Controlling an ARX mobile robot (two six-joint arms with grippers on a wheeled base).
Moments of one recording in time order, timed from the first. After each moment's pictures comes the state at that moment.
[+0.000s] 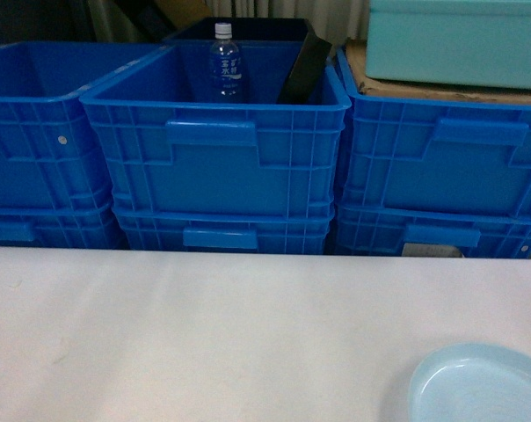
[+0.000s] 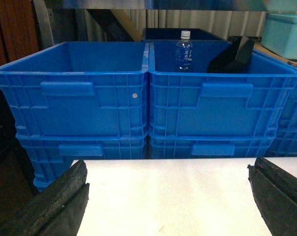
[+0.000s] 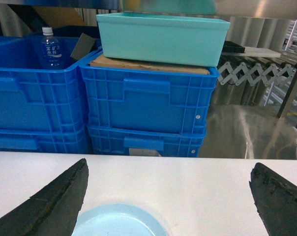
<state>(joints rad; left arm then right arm) 0.00 0.01 0.01 0.00 0.00 0.00 0.00 0.01 0.01 0.00 0.00 -0.01</state>
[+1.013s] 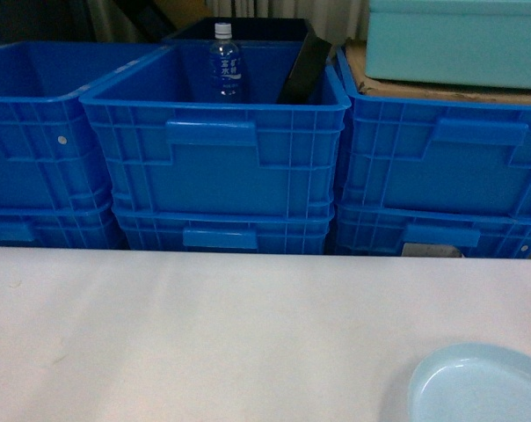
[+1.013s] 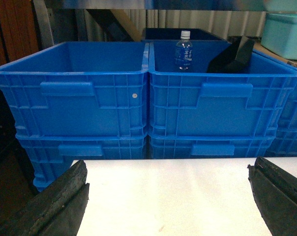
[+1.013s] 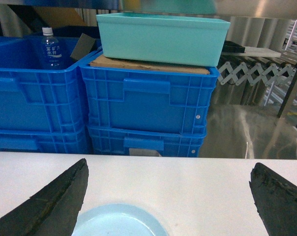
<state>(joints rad) 0.00 0.01 0.01 0.00 0.00 0.00 0.00 0.01 0.01 0.00 0.00 -0.01</state>
